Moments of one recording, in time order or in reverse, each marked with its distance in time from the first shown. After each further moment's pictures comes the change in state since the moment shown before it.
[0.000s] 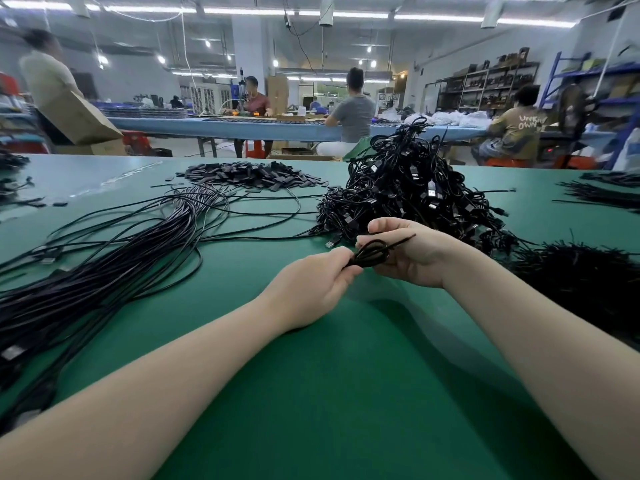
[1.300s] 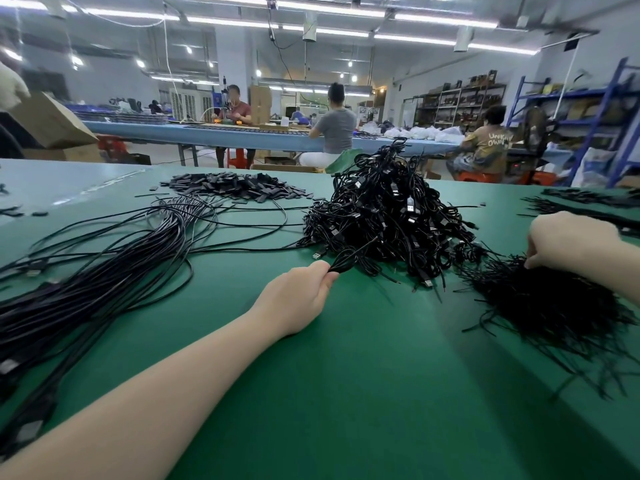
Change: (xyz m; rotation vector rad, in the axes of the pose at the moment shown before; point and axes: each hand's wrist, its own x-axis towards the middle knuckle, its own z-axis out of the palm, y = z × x) left_hand 0.001 -0.012 0.009 -0.010 -0.003 -0.154; right_hand -0.093 -0.061 -0.144 -1.877 0.759 0.445
